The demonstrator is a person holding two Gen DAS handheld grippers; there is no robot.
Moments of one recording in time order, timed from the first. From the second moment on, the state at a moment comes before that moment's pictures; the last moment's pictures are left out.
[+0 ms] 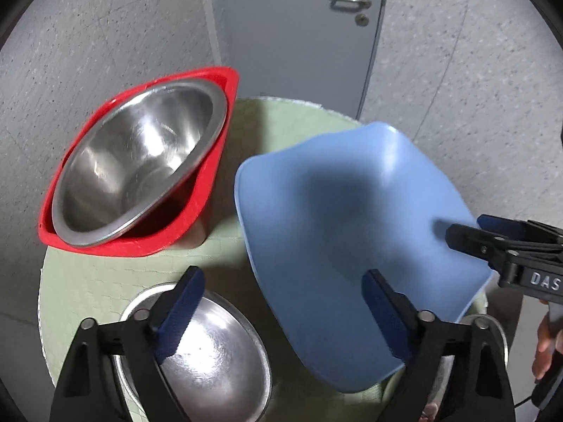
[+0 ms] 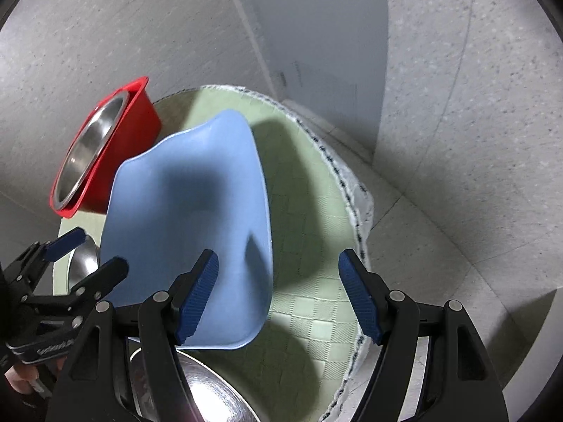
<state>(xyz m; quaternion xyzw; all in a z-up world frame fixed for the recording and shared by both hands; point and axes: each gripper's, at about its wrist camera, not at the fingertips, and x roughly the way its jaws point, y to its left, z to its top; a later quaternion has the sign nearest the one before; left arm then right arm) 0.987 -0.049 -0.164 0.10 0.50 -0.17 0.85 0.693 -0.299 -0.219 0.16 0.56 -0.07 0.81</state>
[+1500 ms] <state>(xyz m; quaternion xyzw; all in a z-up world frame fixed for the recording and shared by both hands) 1.086 0.142 -0.118 -0.01 0.46 -0.18 0.87 0.834 -0.147 -0.163 0.10 0.52 0.02 0.85</state>
